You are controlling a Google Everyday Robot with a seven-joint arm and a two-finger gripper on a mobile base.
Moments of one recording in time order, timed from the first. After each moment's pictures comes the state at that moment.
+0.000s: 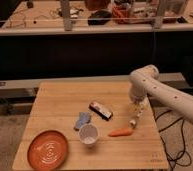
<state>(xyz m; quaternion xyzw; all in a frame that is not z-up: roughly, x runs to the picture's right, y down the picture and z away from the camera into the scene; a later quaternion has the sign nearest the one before) 0.241 0.104 0.845 -0.30 0.02 0.04 0.95</state>
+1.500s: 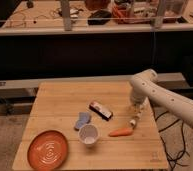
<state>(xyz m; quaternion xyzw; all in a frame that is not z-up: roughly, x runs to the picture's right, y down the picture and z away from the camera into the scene) 0.249 0.119 0.875 -0.30 0.03 0.07 0.95</state>
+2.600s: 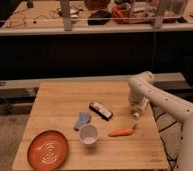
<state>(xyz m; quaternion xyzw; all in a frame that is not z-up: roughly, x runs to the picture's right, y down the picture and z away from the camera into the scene) 0.249 0.126 0.918 -0.31 0.04 0.09 0.95</state>
